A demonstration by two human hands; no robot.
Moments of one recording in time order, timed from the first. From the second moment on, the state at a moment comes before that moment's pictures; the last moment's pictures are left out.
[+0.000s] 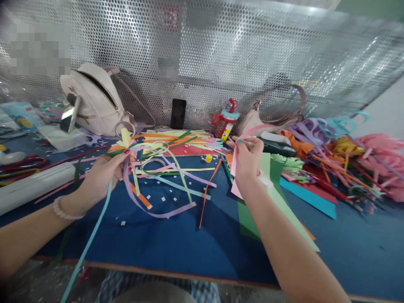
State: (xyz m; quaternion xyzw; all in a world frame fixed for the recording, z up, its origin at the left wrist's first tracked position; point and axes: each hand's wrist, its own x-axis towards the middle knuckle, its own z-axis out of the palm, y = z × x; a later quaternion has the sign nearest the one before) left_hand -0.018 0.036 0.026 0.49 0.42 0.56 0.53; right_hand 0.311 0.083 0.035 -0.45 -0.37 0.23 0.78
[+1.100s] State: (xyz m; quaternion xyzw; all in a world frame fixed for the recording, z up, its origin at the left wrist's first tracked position) left_hand -0.011 0.031 0.019 0.54 0.45 0.41 0.58; right_hand 0.236 0.014 0.036 -0.29 -0.86 -0.34 0.25
